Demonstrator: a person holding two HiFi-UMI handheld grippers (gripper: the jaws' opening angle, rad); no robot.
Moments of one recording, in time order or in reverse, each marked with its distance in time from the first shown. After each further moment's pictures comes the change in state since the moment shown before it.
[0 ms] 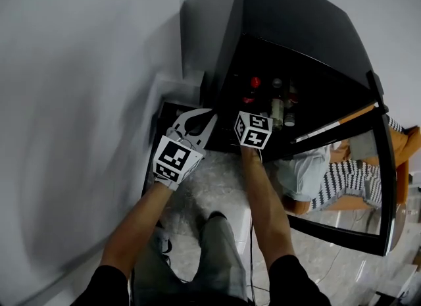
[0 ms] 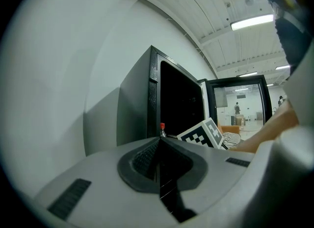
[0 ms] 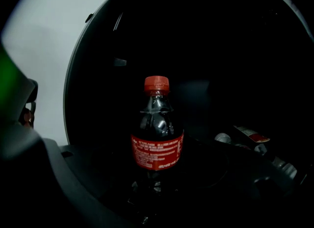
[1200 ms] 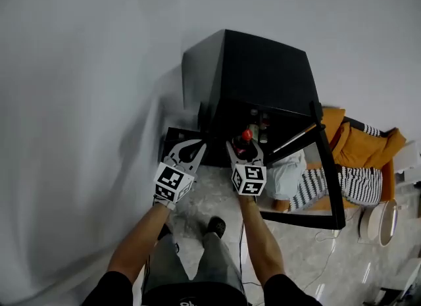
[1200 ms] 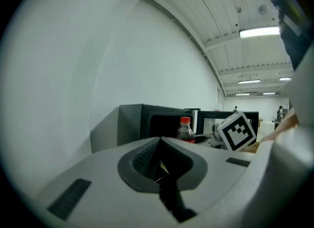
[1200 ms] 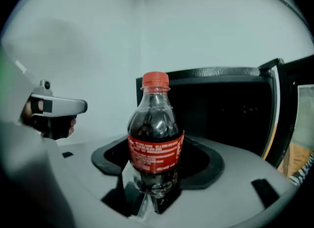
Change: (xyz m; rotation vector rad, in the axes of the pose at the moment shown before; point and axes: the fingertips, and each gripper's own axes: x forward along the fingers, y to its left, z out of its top) left arm -0.082 -0.030 0.165 -0.078 0.075 -0.006; right arm -0.187 0.056 0.146 0.021 0.060 0.063
